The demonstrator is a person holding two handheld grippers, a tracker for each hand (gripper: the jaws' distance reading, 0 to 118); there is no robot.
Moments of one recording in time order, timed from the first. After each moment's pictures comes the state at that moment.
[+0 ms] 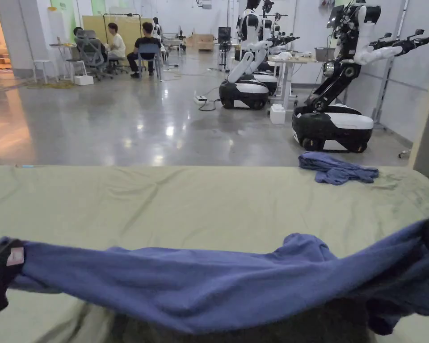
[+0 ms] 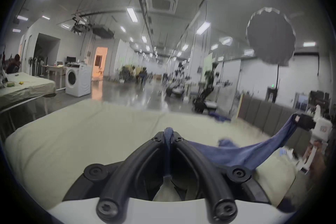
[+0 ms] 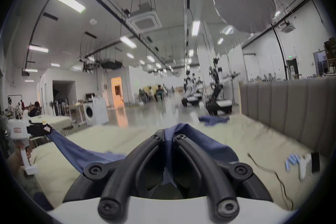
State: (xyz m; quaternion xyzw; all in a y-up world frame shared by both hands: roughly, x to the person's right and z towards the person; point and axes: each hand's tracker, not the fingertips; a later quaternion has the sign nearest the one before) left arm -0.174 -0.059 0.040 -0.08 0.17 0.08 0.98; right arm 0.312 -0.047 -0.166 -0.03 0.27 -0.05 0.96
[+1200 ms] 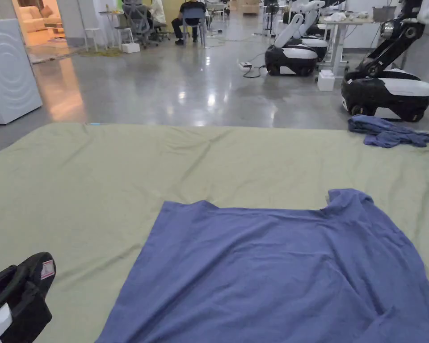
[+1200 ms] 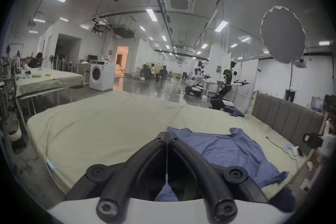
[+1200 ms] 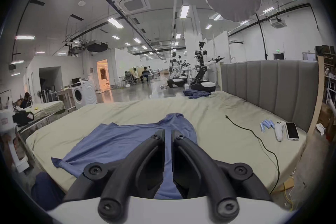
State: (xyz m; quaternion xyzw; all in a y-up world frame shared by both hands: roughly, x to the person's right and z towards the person) left arm -0.136 -0.081 0.174 -0.05 0.25 0.11 0.96; right arm 0.333 -0.098 -0.035 -0.09 0.22 -0.03 0.97
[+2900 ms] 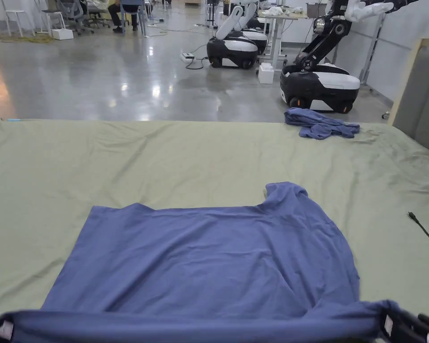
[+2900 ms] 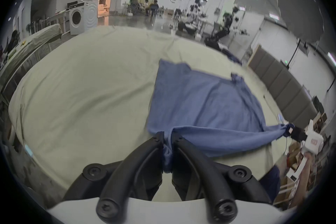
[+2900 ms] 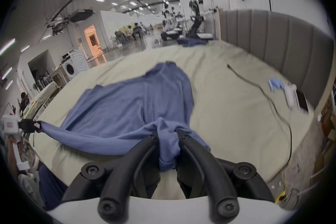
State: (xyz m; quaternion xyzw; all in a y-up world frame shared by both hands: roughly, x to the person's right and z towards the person) left arm -0.204 -0.109 0.070 -0.31 0.16 0.20 0.91; right arm 0.327 -0.123 -0.134 -0.30 0.20 -0.01 0.93
